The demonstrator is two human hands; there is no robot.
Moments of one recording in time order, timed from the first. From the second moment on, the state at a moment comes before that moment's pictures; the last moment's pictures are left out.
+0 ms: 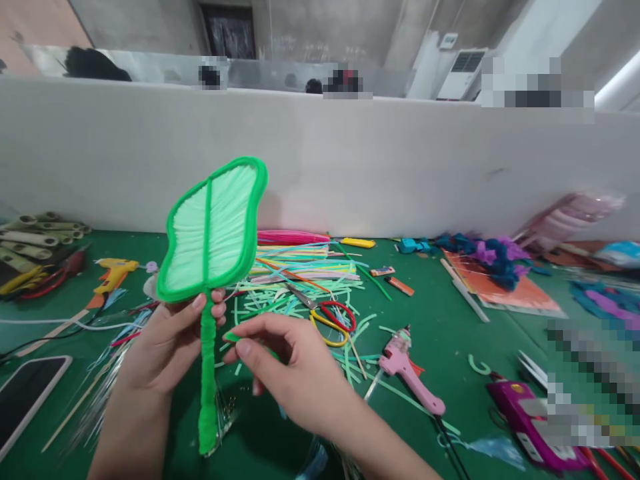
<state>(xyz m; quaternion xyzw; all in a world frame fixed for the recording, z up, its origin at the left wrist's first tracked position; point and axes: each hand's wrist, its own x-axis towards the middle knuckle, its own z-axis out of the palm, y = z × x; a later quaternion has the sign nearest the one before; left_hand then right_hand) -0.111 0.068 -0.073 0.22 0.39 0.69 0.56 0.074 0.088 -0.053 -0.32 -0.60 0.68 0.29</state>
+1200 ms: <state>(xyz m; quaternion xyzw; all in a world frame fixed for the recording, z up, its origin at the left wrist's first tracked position) -0.061 0.061 -0.058 0.31 0.43 0.77 0.35 0.067 0.071 -0.062 -0.35 -0.70 0.33 0.53</state>
